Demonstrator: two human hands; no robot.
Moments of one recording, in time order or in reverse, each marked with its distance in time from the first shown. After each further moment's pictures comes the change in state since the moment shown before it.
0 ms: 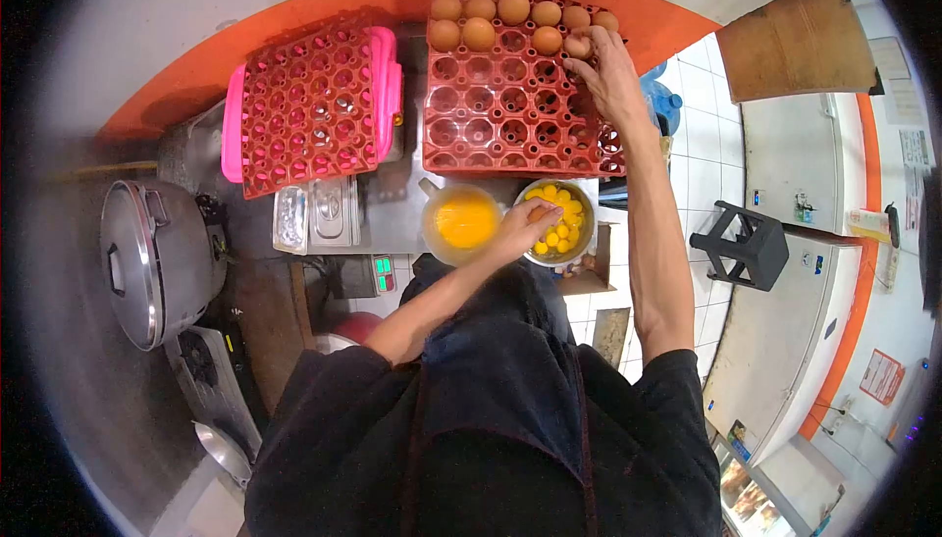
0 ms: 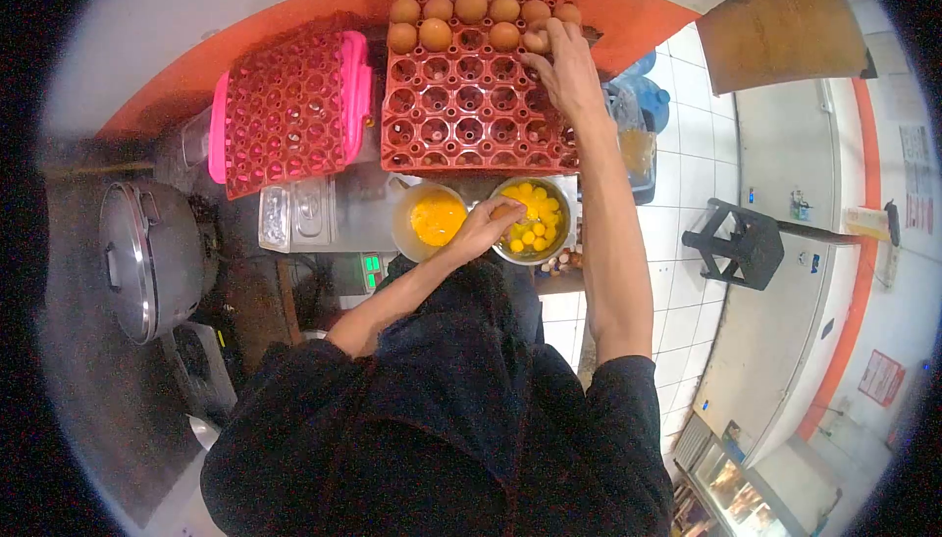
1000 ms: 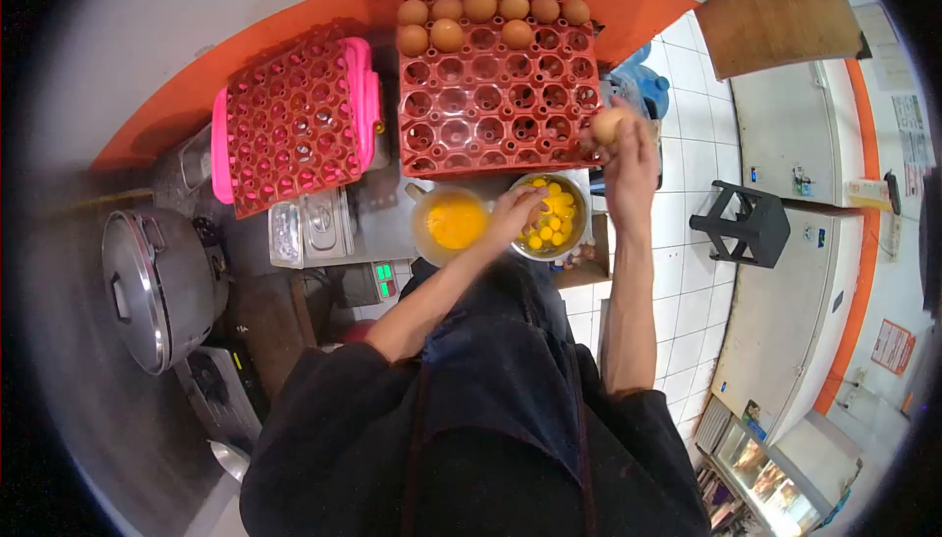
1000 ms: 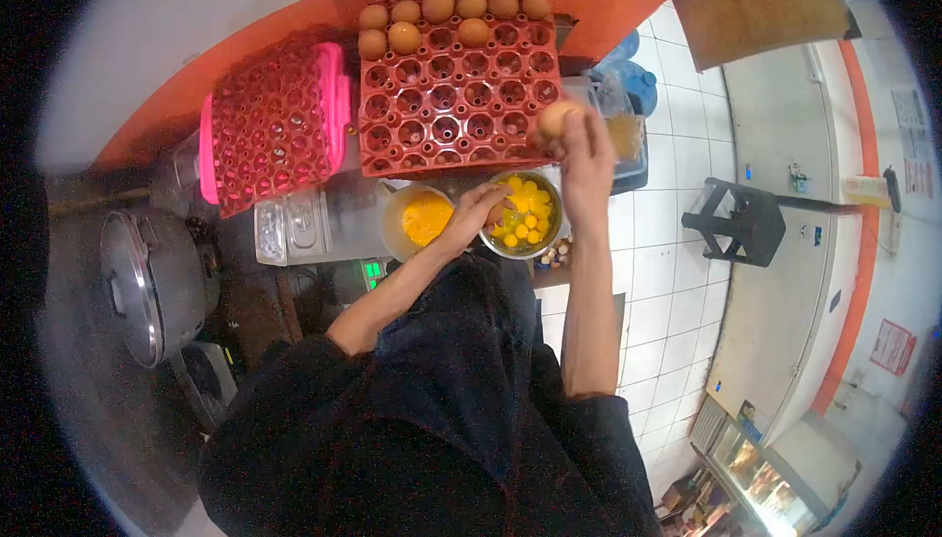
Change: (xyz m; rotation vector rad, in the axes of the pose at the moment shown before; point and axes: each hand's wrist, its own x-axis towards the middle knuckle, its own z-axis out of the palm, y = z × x) left_hand 0.015 0.005 -0.004 -0.173 -0.048 -0.119; right_hand -0.126 -0.046 -0.033 1.146 0.436 0.461
